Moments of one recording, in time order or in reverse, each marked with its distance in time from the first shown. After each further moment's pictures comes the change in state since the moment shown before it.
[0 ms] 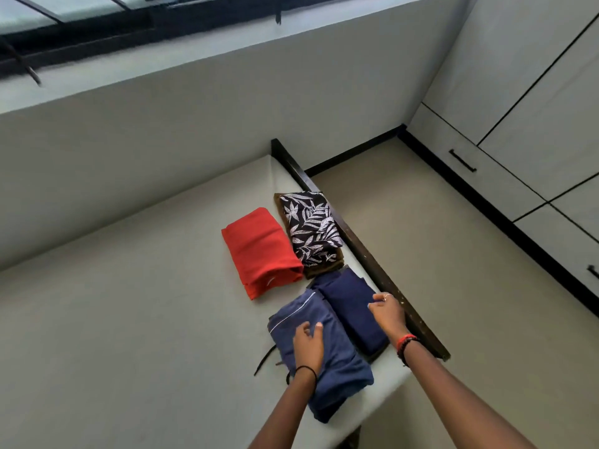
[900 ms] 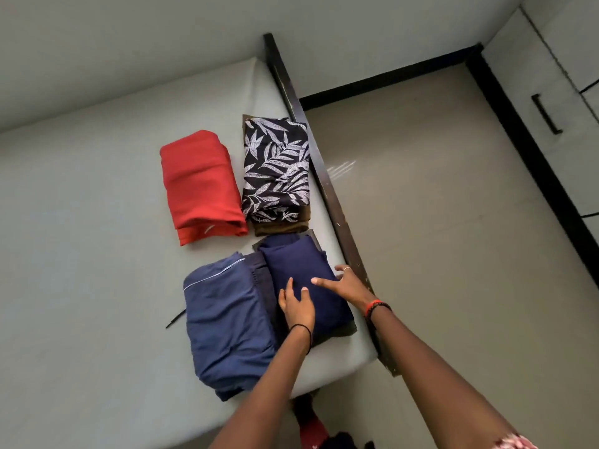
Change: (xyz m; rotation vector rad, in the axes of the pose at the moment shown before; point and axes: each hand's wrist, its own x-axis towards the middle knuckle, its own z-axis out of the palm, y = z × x) left_hand 0.091 -0.006 0.211 -0.078 0.317 -0.188; right_hand 0.186 0.068 -0.010 -0.163 -0.711 0.029
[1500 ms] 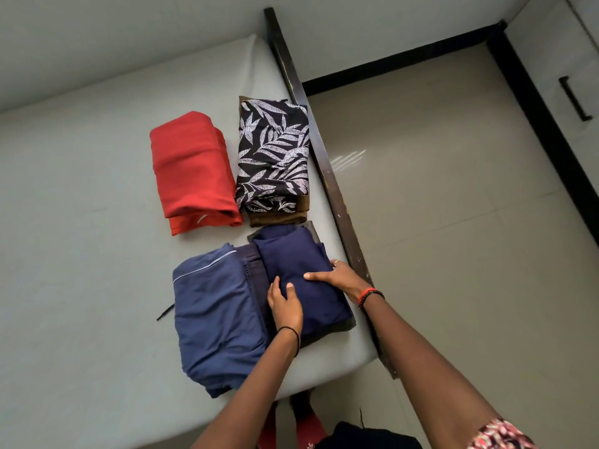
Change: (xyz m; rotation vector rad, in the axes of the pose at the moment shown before) left_hand 0.024 -0.023 0.008 -0.042 0.112 0.005; right_hand 0.036 0.004 -0.001 0.060 -0.139 -0.044
